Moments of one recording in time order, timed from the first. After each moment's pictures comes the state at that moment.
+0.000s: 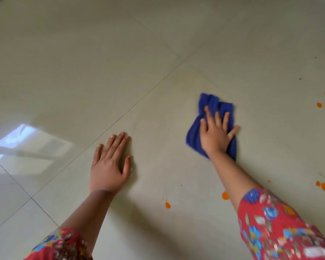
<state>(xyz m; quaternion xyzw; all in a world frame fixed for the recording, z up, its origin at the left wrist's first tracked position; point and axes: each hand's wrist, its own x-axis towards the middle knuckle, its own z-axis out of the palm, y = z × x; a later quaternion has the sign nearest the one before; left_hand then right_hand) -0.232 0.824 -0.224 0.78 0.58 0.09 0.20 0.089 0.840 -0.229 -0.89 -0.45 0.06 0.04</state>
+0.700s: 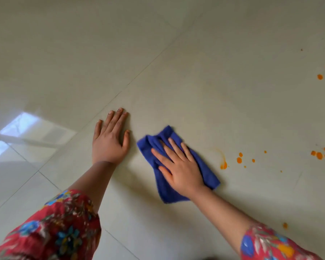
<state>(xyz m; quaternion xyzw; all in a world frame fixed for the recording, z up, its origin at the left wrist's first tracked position) -0.235 0.825 -0.229 0.79 0.57 0.11 0.18 -0.028 0.692 -0.225 -0.65 -0.75 0.07 0.01</state>
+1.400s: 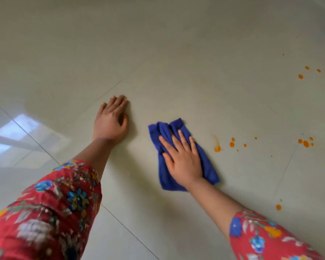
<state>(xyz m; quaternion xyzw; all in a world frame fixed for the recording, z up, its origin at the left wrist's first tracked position) -0.239 0.825 -0.234 0.80 0.55 0.17 0.19 -0.034 0.657 -0.228 -0.74 -0.67 0.04 0.02</state>
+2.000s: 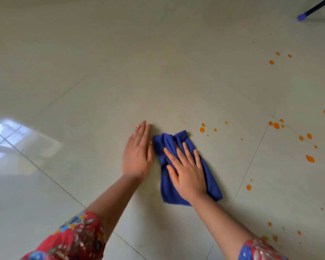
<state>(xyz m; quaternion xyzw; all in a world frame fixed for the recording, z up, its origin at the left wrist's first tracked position) -0.119 0.654 -0.226 0.79 0.51 0.19 0.27 0.032 0.546 -0.232 -0.76 -0.65 0.04 0.01</state>
